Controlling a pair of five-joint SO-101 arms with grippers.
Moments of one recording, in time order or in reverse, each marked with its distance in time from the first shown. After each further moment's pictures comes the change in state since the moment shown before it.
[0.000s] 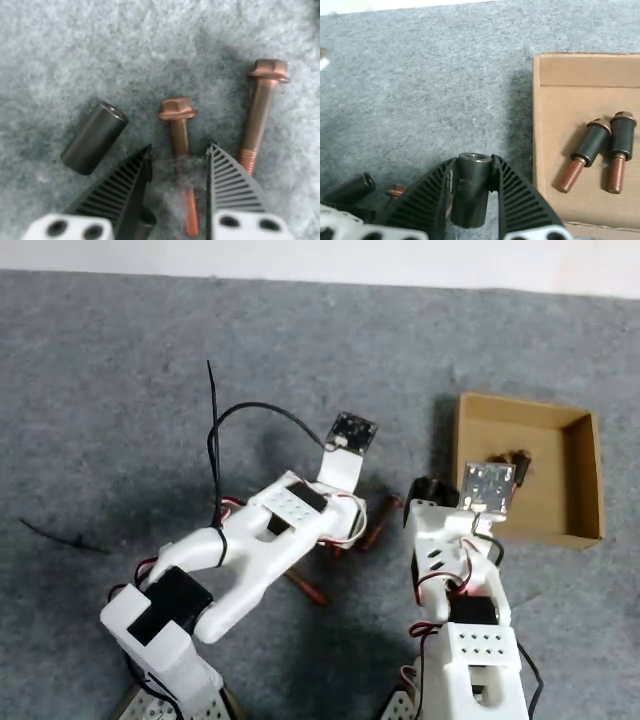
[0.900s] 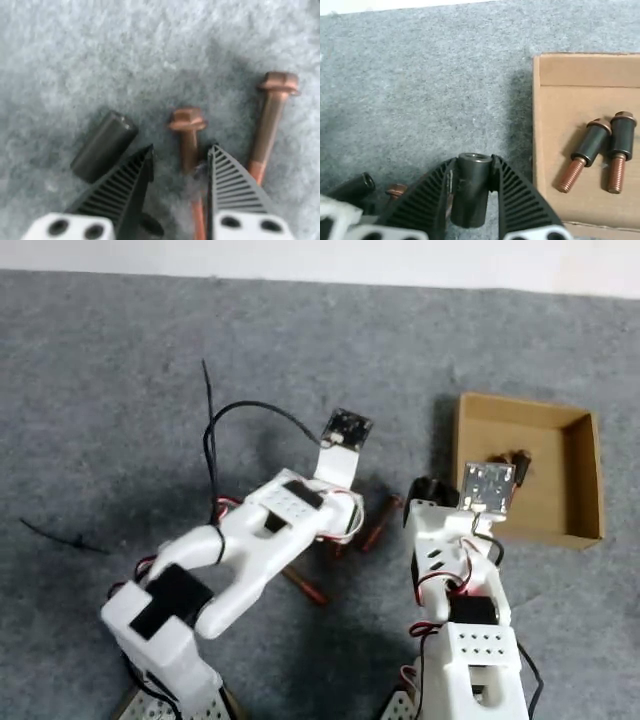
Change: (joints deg) left arm -1.4 4.0 -3.6 -0.5 -1.1; right arm 0.0 0.0 0.0 0.0 0.0
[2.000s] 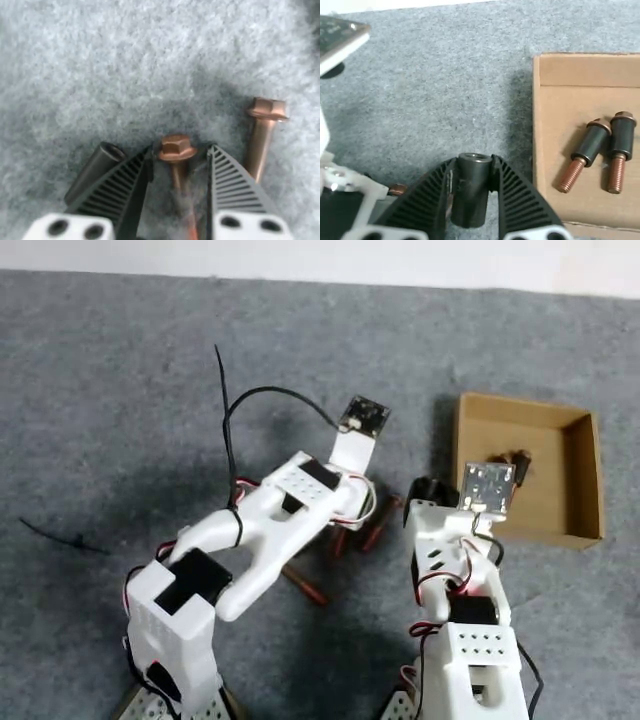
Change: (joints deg) left arm -0.4 6.5 -10.1 4.1 -2.1; right arm 0.0 0.0 0.0 0.0 0.0
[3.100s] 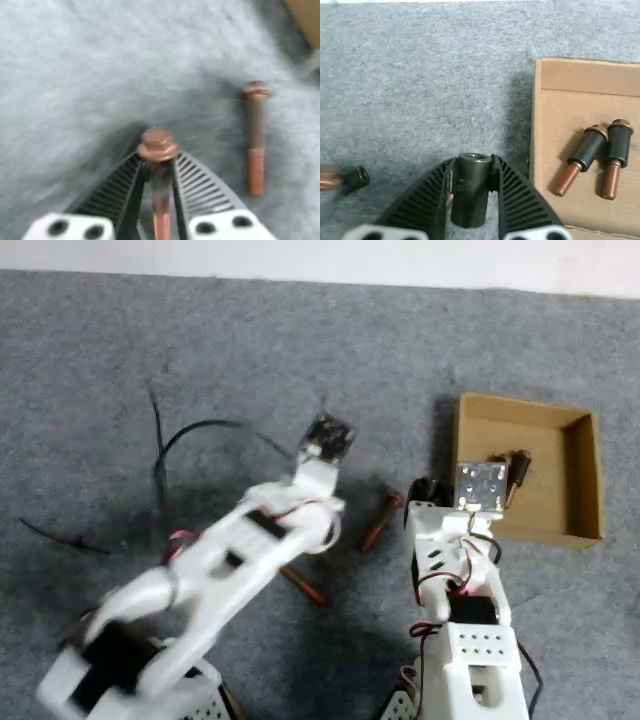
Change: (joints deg) left arm -2.5 -36.6 40.5 -27.0 -8.0; right arm 0.0 0.0 0.0 0.0 3.7
